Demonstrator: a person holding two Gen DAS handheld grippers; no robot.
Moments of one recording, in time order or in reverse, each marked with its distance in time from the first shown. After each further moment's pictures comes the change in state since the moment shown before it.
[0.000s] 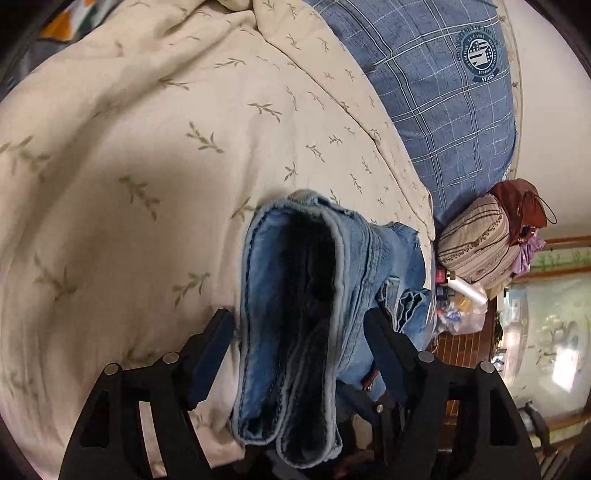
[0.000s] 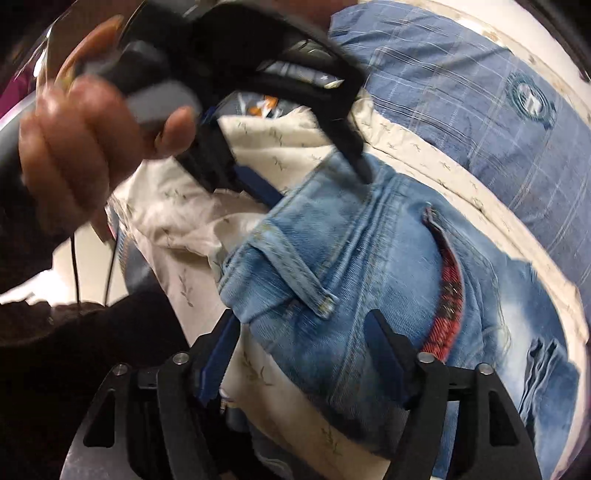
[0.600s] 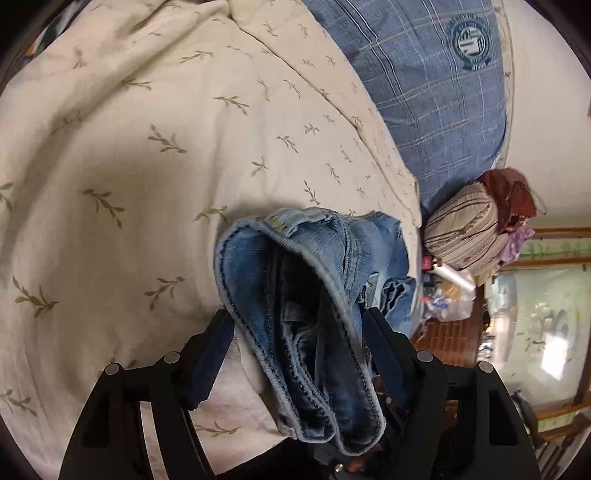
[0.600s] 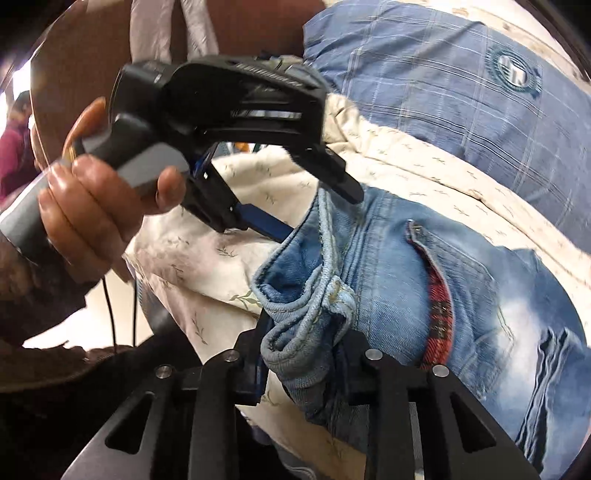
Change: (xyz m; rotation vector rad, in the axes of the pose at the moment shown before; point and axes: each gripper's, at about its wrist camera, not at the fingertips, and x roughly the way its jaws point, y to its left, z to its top) left arm 0.040 -0.031 0.021 -0.006 0.046 -0.032; right arm -0.026 -0.048 0.009 0.235 -0.054 0.147
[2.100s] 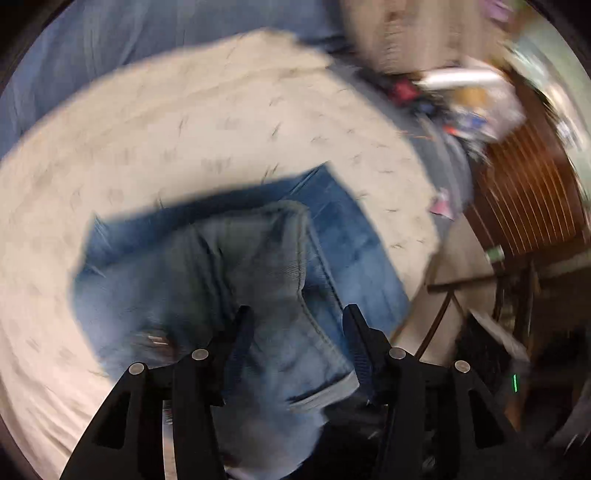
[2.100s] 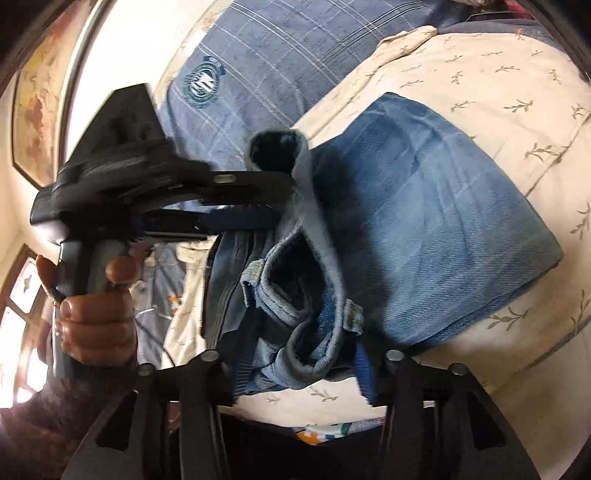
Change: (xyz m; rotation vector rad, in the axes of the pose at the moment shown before) left arm 0.220 -0.320 -0.075 0.854 0.272 0.397; right arm -0.114 -0.242 -0.185 0.986 -0.291 0.248
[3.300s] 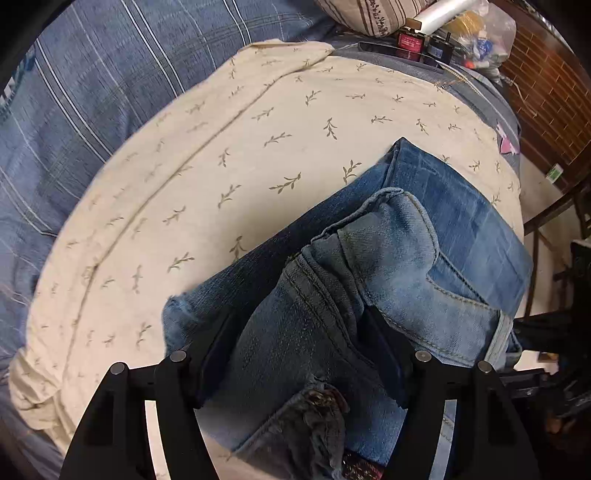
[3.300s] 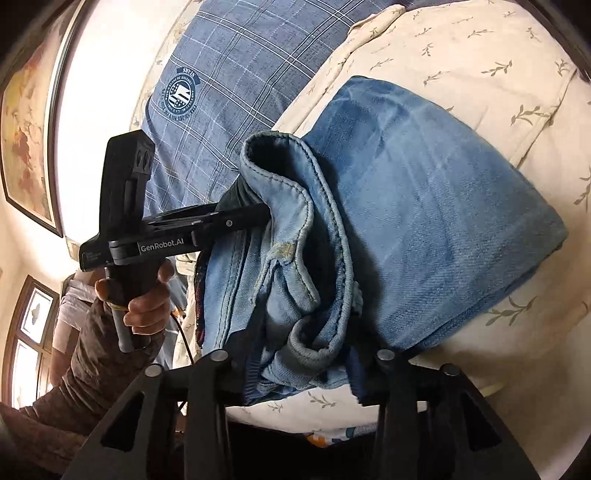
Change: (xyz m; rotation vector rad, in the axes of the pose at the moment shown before) left arm 0.070 0.006 0.009 0.300 0.005 0.330; right arm -0.003 -0.010 -0.001 0.120 0.016 -0.040
